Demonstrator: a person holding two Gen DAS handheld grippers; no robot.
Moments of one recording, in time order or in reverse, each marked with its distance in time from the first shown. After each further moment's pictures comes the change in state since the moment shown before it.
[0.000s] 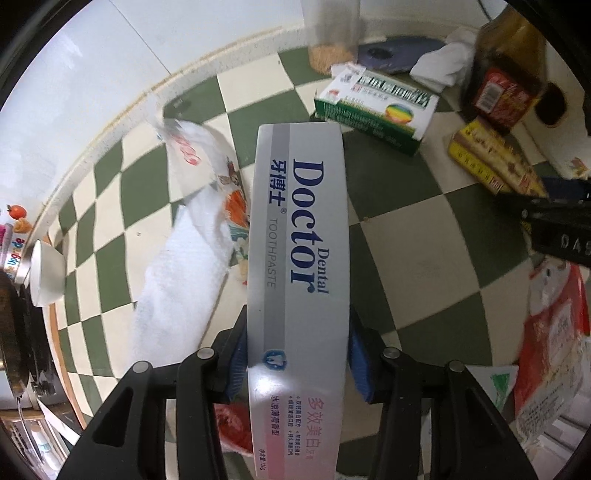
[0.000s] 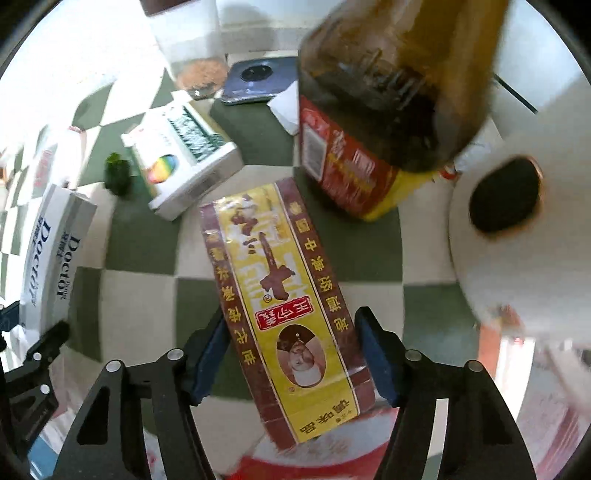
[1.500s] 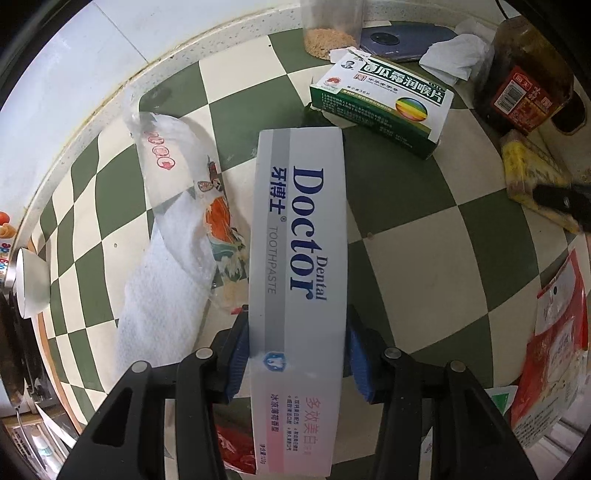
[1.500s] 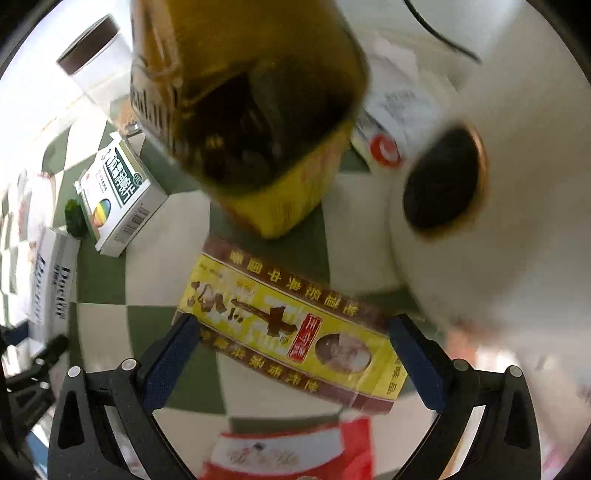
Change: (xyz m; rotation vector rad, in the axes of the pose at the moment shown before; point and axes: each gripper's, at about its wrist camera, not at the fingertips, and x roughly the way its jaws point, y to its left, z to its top) left arm 0.024 0.025 0.014 0.003 0.074 -0.049; right arm 0.032 -0.057 0.018 0.149 0.084 0.061
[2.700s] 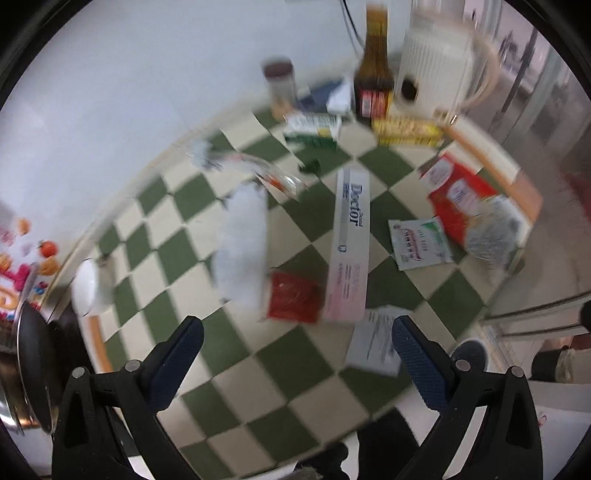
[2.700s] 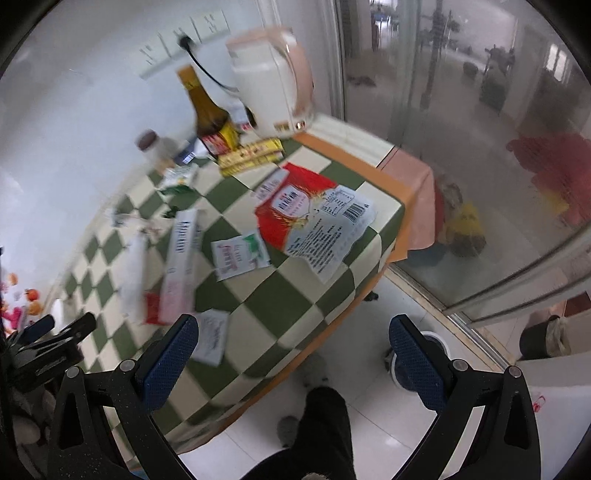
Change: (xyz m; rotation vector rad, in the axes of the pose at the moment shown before) left arm -0.114 0.028 -0.120 0.301 -0.220 -0.057; right arm -0.216 0.083 -0.369 0.616 -0.322 -0.075
